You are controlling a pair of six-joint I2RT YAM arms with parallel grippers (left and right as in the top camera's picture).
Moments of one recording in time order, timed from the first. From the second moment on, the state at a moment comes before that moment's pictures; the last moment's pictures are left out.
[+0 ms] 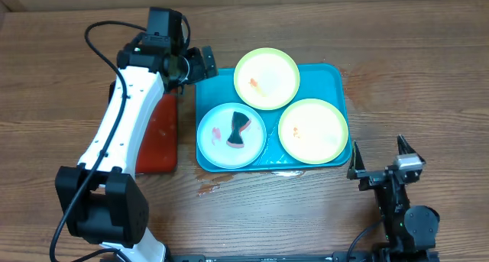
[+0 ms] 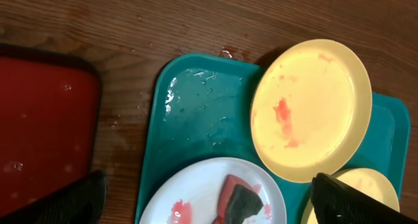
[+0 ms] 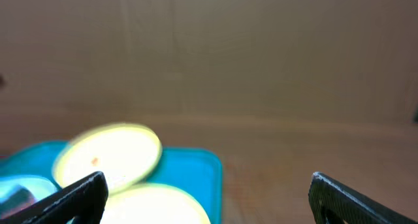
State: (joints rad) left arm -0.15 1.80 1.60 -0.87 0.13 -0.45; right arm 0.06 0.01 0.02 0.03 -0.07 0.01
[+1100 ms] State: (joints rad) left arm -0.14 1.80 1.60 -0.87 0.15 -0.45; right arm 0.10 1.30 1.33 -0.61 -0.72 0.09
